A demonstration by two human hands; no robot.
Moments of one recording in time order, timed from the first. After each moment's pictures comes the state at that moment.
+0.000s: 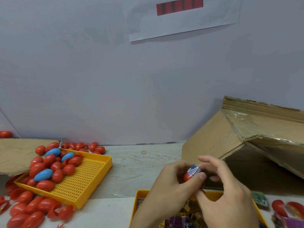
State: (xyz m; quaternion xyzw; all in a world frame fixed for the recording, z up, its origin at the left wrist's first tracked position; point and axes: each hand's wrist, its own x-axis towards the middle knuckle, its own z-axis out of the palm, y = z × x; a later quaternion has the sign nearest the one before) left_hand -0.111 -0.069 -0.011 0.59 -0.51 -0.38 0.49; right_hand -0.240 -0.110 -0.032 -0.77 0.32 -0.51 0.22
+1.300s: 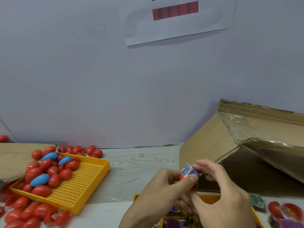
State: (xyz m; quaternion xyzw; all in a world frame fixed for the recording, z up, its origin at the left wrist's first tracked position) left_hand -0.104 -0.062 0.001 0.55 -0.43 -0.52 0.49; right_hand -0.238 -0.107 -0.027 -0.77 0.32 -0.50 0.22
